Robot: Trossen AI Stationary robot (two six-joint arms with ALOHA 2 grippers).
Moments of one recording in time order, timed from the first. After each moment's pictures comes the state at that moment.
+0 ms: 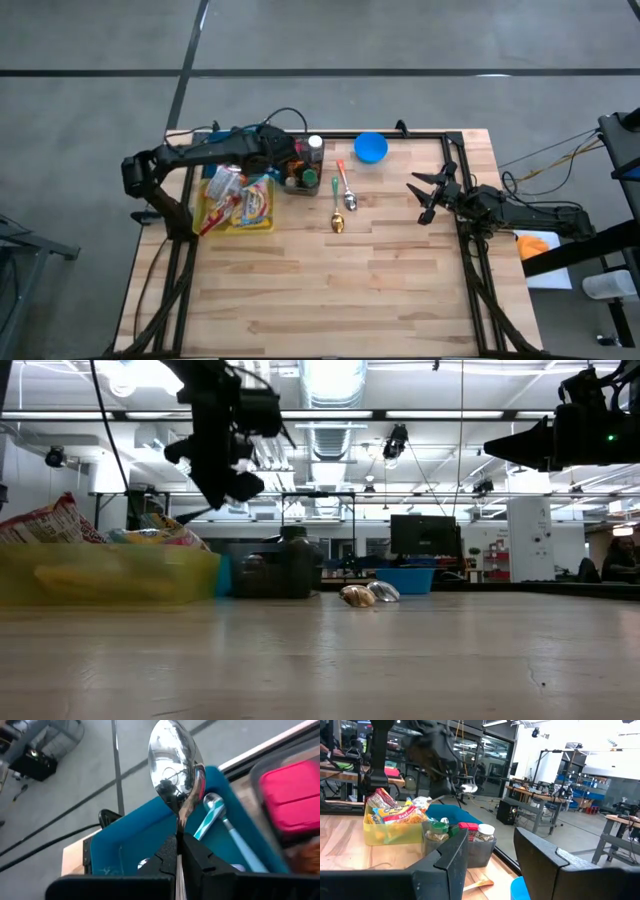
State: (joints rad) left arm 0.39 1.63 1.25 -0.99 -0.86 -0.64; right arm -0.10 0.13 0.01 0.26 0.37 -0.22
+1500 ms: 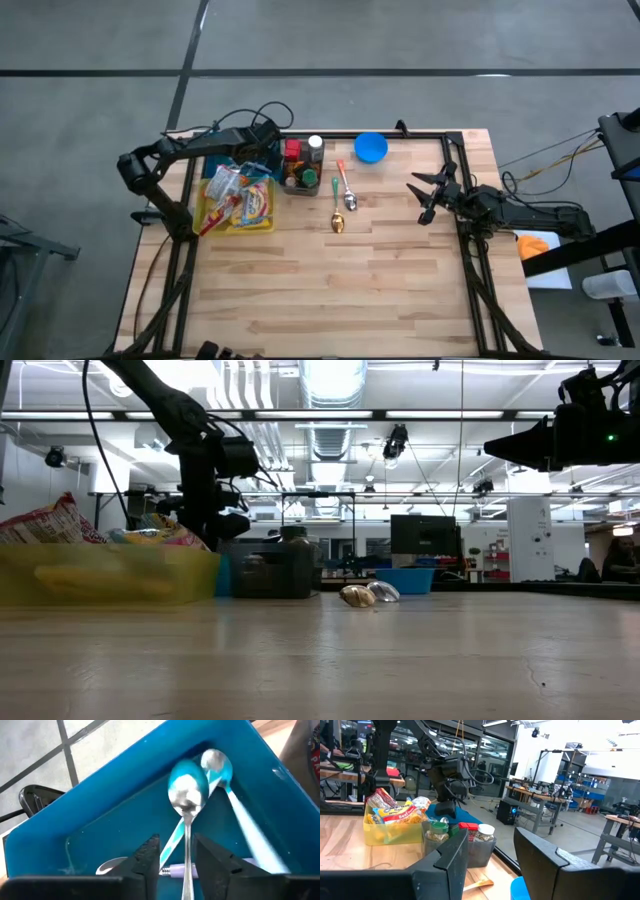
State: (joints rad) left arm 0.66 1.63 1.01 -0.62 -0.49 -0.35; right arm -0.10 0.13 0.01 0.26 0.37 -0.22
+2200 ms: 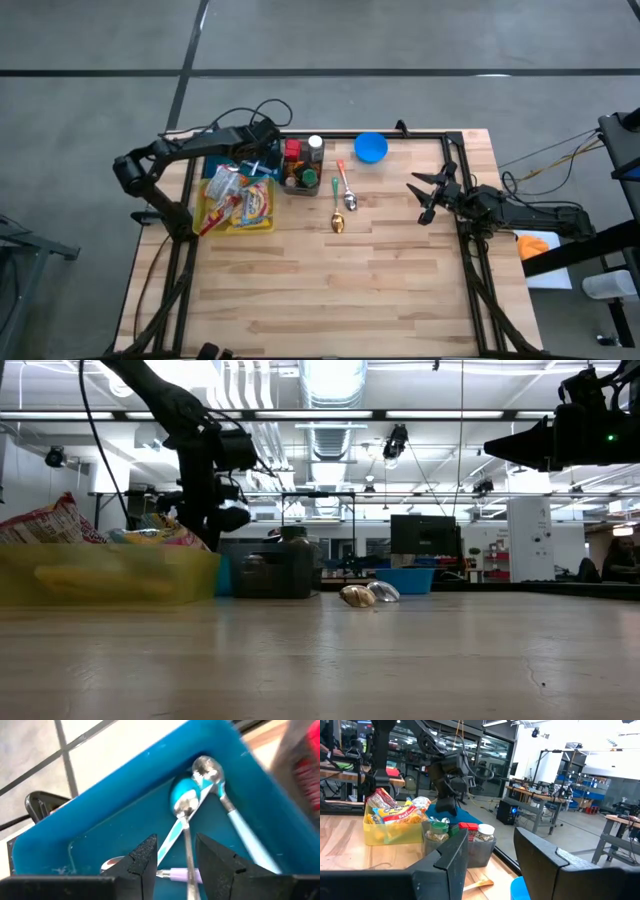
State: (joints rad) left arm 0.66 1.60 1.01 -0.62 -0.49 -0.34; right arm -0.10 0.13 0.01 0.26 0.37 -0.22
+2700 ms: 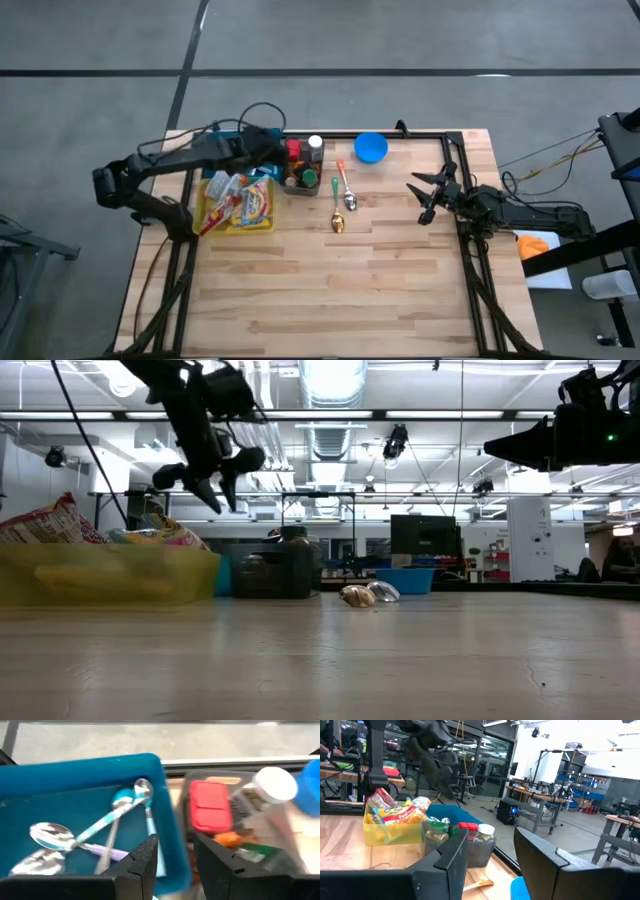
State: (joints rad) left arm 0.45 1.40 1.02 -0.63 -0.49 -0.87; right arm -0.10 0.13 0.01 0.26 0.37 -0.22
